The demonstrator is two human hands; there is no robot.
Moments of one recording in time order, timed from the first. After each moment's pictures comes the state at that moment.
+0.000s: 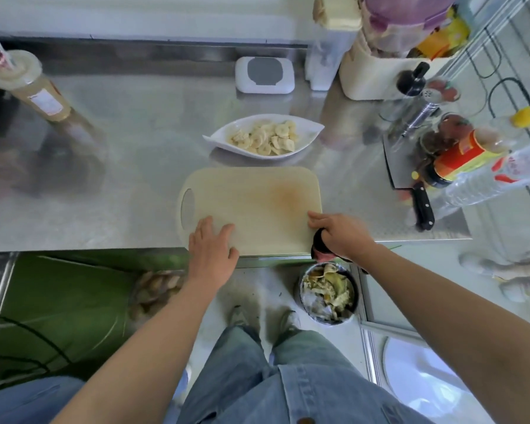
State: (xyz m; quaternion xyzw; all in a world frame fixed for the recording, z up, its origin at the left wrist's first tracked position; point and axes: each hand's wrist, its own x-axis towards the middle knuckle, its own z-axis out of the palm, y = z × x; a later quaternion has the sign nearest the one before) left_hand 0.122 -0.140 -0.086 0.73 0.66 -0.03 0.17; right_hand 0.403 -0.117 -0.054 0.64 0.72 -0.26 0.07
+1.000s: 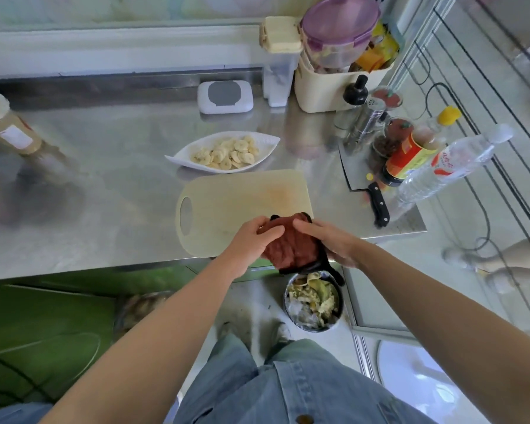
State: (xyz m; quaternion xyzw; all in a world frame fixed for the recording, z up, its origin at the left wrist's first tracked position) left_hand 0.259 -0.130 -0.012 0.46 0.54 0.21 0.67; right_hand 0.448 -0.150 -0.008 0.59 0.33 -0.71 -0.20
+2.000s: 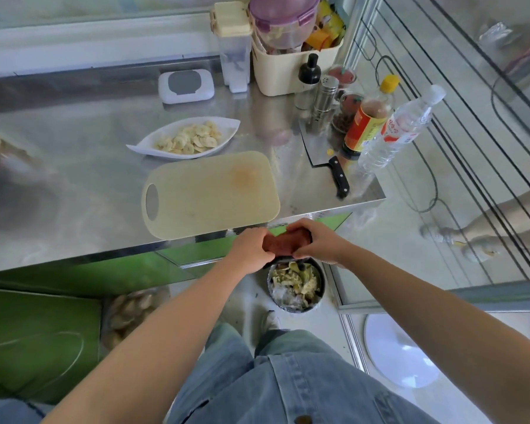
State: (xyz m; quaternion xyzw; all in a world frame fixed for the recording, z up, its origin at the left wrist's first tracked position) left_hand 0.315 -0.192 -0.031 0.77 0.51 -0.02 0.37; right_hand 0.496 -0.228 -0.034 0.67 0.49 -0.53 -0.17
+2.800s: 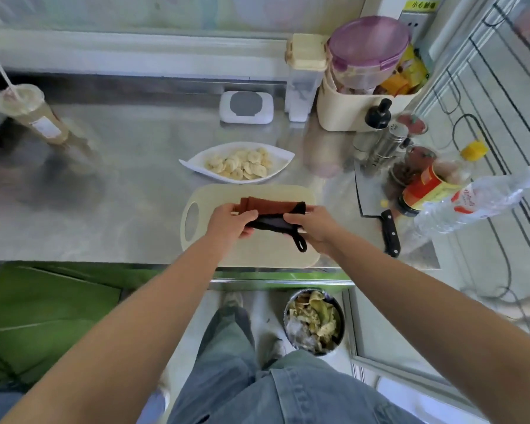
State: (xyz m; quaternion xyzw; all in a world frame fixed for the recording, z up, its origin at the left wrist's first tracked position) left_hand 0.245 -0.076 -0.008 0.35 0.67 0.32 0.57; right_hand 0.424 -0.080 -0.008 0.62 0.28 -0.65 -0.34
